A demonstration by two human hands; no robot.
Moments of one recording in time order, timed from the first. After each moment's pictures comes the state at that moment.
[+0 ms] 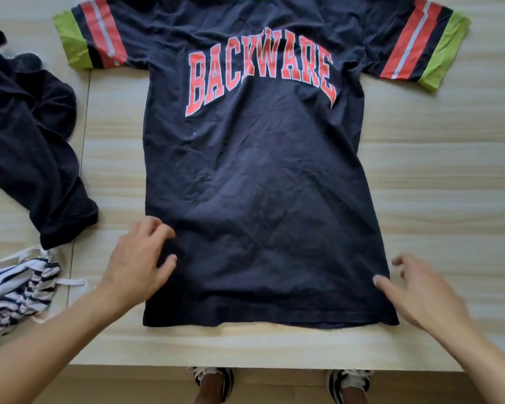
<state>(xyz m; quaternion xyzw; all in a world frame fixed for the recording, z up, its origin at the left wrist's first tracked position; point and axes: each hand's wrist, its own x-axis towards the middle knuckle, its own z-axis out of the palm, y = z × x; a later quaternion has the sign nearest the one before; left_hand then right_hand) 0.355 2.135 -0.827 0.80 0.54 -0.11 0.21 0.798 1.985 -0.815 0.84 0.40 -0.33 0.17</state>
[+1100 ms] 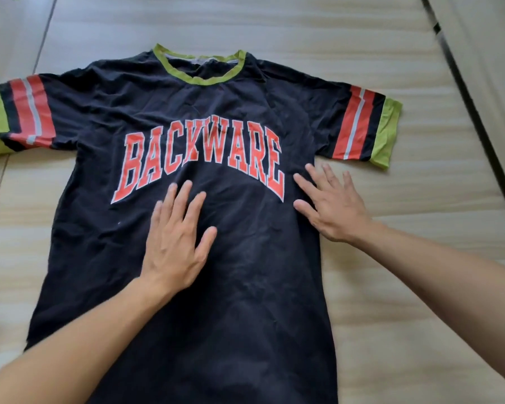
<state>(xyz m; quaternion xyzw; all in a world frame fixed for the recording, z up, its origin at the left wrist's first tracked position) 0.545 2.271 -0.881 0.82 0.55 0.04 0.15 0.865 2.254 -0.875 0.70 0.69 -0.13 0.11</state>
